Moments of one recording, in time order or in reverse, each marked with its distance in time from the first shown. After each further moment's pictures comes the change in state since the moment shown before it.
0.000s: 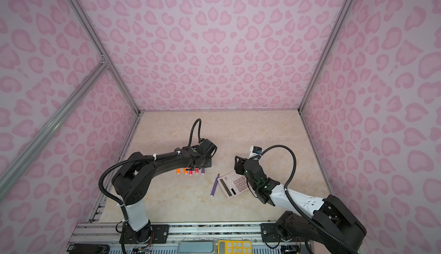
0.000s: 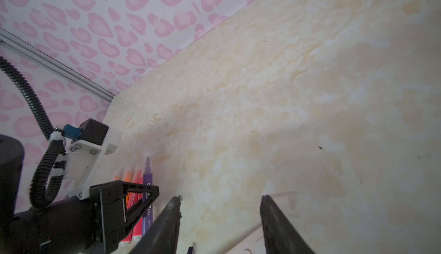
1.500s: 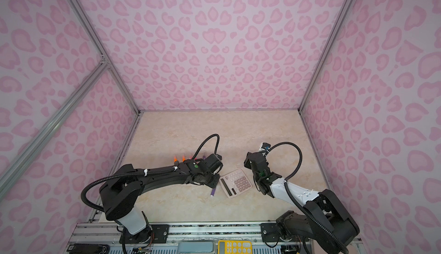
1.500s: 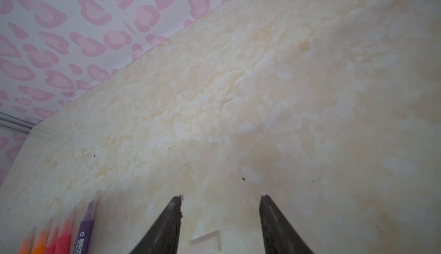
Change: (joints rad) left arm -0.214 -0.174 -0.149 -0.002 0.235 0.260; right arm -0.172 0.069 0.045 -0.081 0.073 -0.064
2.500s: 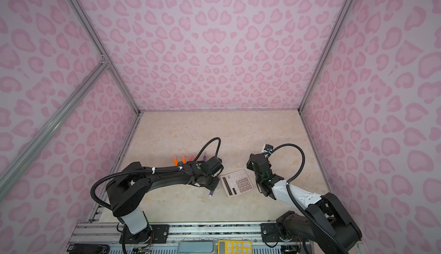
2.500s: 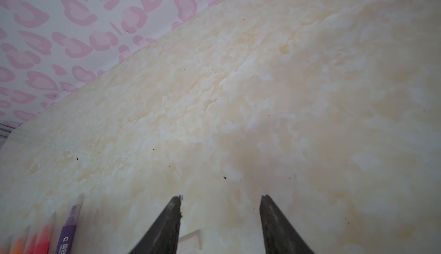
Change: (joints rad) left arm -0.003 0.051 -0.024 0.003 -0.005 0.019; right arm -0.026 -0.027 -0.032 -0.010 0.015 -0.014
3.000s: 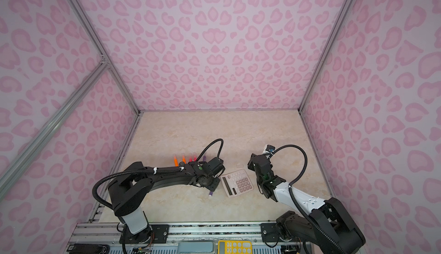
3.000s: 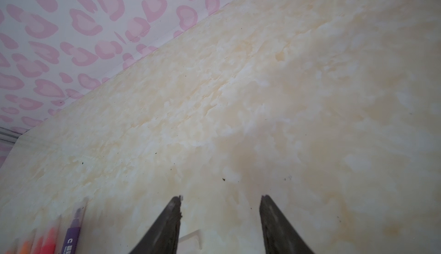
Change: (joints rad) left arm -0.011 0.013 0.018 -0.025 -0.037 0.038; right arm -0.002 -0.060 -0.032 0.001 0.017 -0.001
